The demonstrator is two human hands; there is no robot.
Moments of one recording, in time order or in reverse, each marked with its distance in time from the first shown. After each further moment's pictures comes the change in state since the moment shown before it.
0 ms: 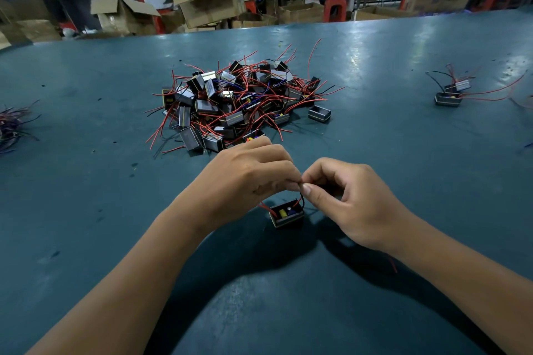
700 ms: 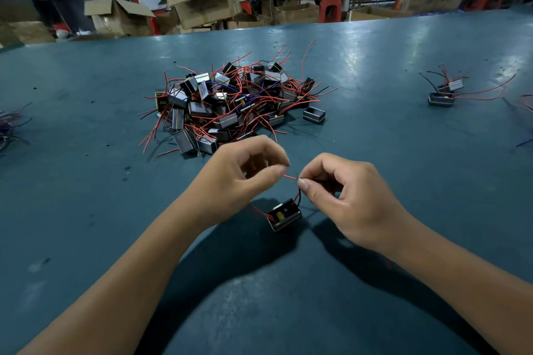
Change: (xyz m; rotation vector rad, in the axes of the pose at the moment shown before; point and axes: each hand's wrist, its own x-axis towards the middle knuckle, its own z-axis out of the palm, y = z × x) left_hand 0.001 0.004 0.007 -0.645 0.105 -0.472; right_hand -0.001 -0.002 -0.003 -0.039 0.115 -0.036
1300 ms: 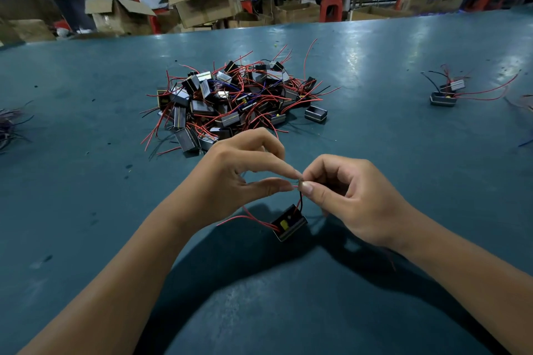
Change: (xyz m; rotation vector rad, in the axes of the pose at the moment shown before) left_hand 0.000 0.006 -0.011 0.262 -0.032 0.352; right_hand 0.003 0.003 -0.004 0.226 -0.161 0.052
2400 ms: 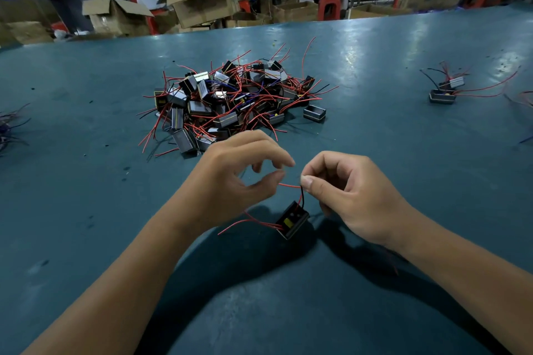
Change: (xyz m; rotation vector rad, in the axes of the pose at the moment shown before) left_hand -0.003 -0.003 0.005 0.088 0.066 -0.015; right_hand 0.003 0.000 0.003 0.029 0.095 0.080
